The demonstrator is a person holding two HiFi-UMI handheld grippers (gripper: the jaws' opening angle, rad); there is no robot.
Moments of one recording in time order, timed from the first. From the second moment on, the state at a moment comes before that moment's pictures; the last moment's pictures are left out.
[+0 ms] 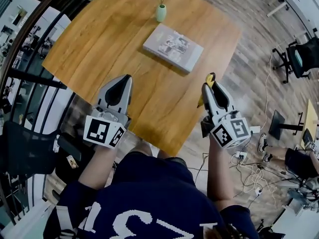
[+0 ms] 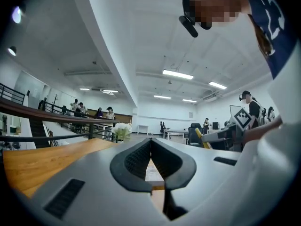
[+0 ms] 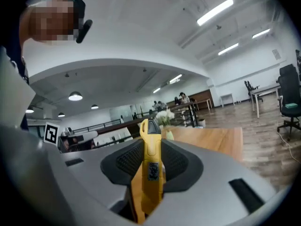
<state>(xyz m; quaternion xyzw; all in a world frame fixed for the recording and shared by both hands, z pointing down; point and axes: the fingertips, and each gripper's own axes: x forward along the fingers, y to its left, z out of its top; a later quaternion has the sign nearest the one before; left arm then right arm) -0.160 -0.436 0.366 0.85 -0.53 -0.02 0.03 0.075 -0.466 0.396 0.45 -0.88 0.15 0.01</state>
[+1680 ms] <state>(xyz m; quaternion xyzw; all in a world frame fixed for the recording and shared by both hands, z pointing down) -0.146 -0.439 0.275 0.82 -0.57 -0.04 -0.04 0.147 -0.449 0.250 0.53 -0.84 -0.04 -0.08</state>
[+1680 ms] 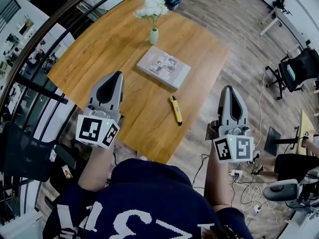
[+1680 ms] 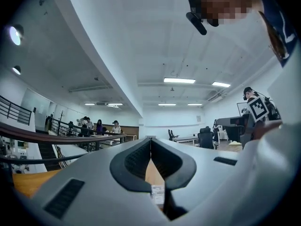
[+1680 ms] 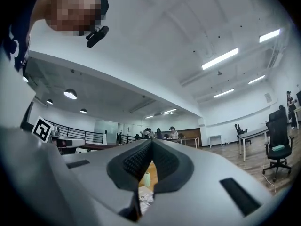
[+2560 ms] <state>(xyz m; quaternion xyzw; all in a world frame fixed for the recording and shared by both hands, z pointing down) -0.138 -0.430 0.282 0.82 -0.58 -0.03 -0.03 0.130 -0.441 0.236 0.51 -0.86 -0.04 -0.09</state>
